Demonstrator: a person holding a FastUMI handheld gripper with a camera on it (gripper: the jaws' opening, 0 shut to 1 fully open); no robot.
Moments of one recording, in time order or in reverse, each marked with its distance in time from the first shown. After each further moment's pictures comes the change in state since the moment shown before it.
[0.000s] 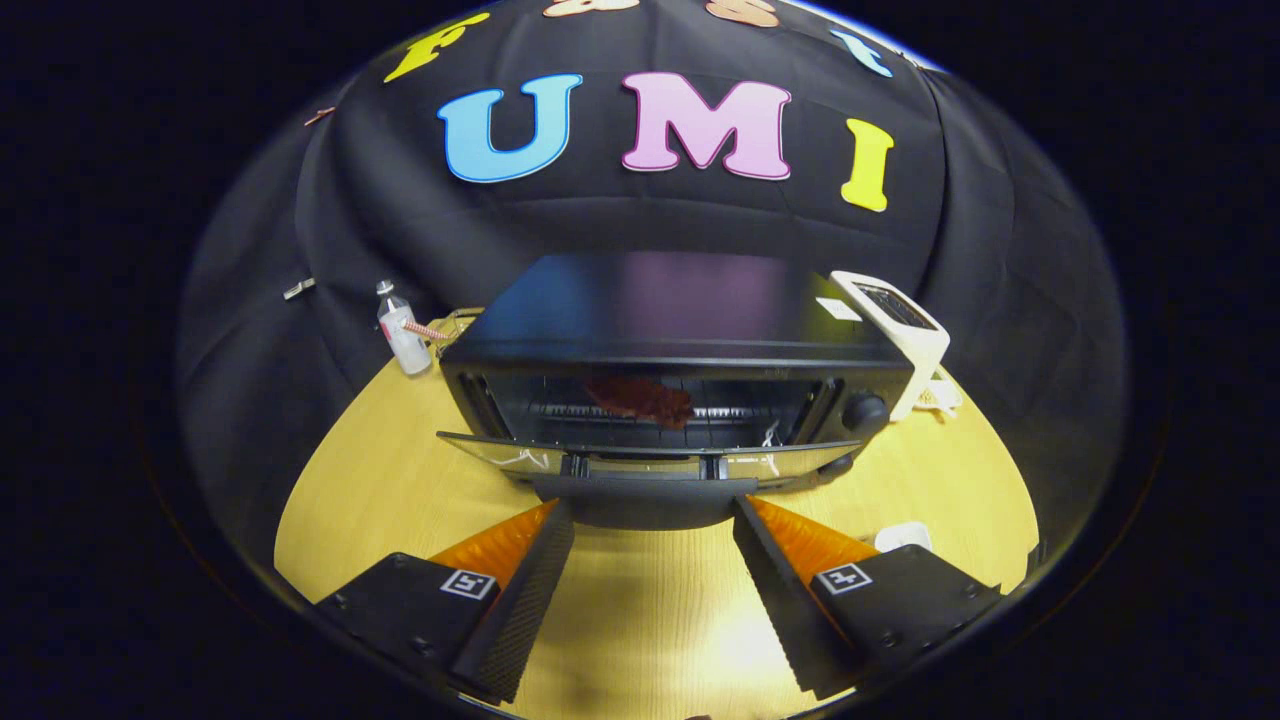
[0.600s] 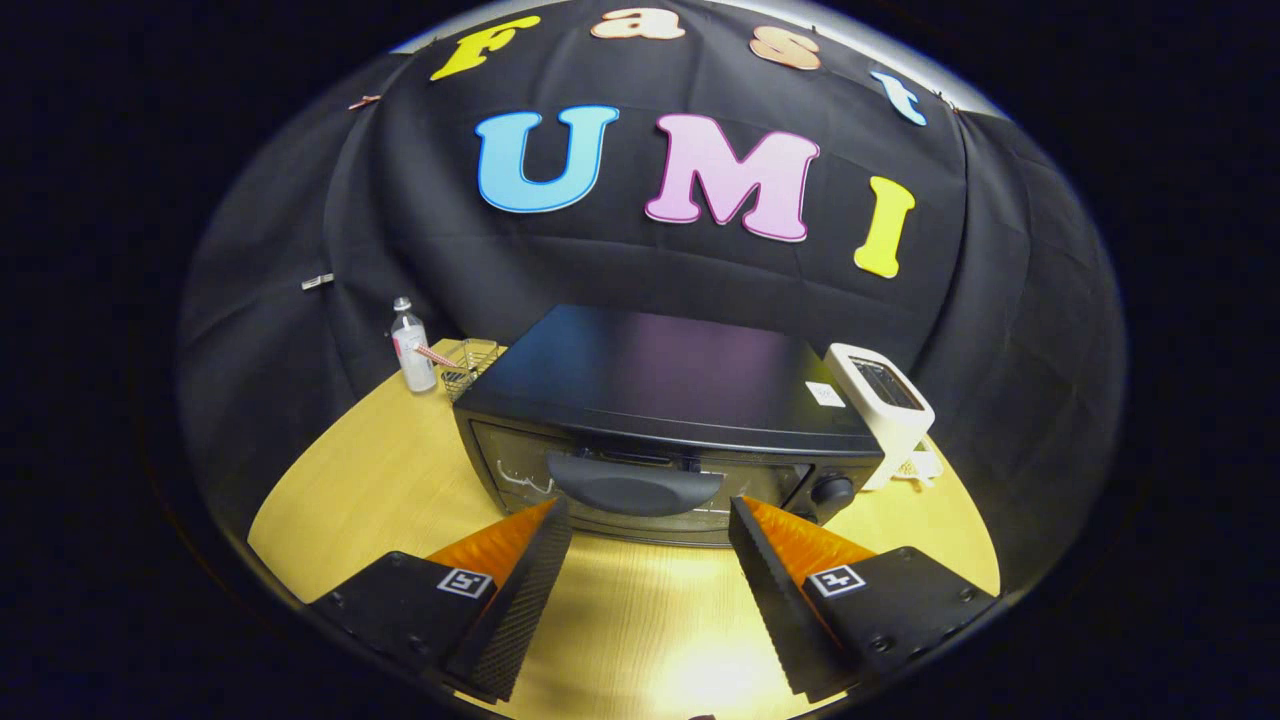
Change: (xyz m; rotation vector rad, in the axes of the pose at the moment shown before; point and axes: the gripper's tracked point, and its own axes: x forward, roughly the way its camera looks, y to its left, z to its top) arm -0.020 -0.003 0.055 -0.121 -0.142 0.005
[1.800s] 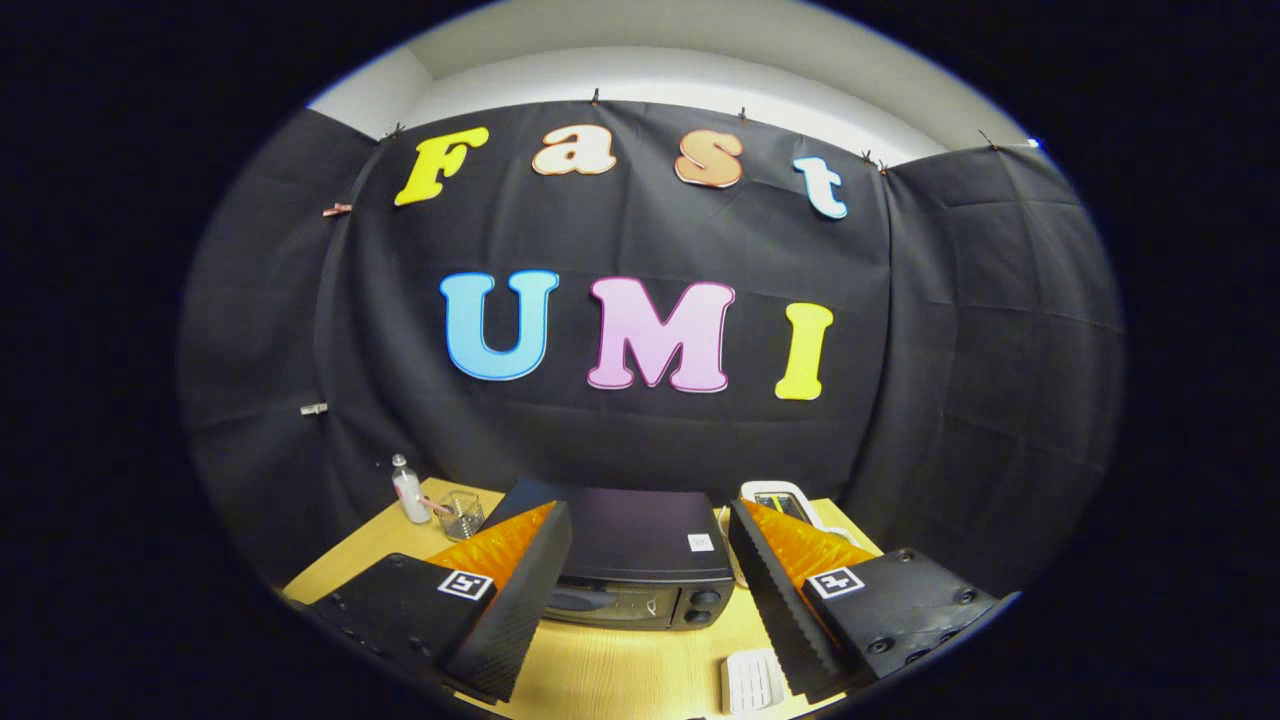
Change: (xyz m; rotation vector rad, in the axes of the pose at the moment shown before) arm -0.131 -0.088 0.174 0.091 -0.372 -0.101
